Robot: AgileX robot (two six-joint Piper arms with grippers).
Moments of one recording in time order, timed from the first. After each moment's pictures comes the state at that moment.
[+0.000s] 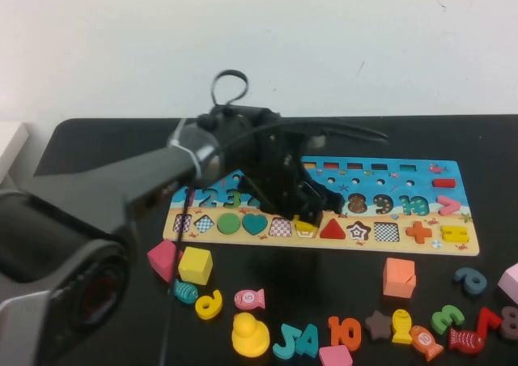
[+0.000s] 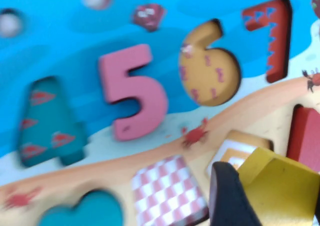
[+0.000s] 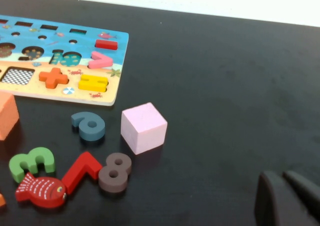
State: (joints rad) right arm -0.11 -0.01 0.02 -0.01 0.42 -0.14; left arm -0.56 2.27 -1.85 -0.25 0.77 -0.06
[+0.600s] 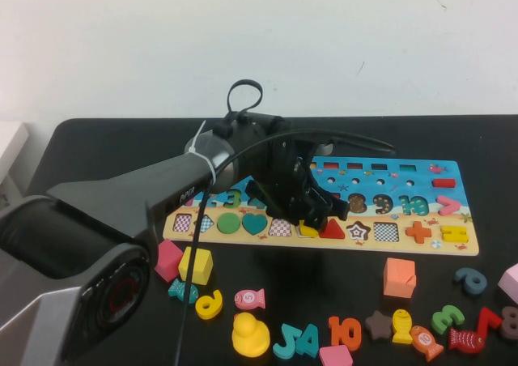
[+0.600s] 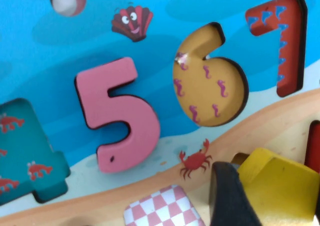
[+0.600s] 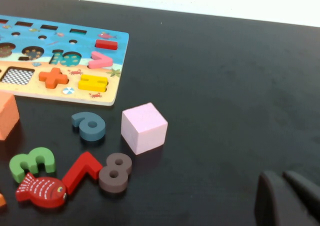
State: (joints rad) right arm -0.11 -0.01 0.02 -0.01 0.42 -0.14; left arm -0.57 2.36 -1.94 -0.22 0.80 -0.06
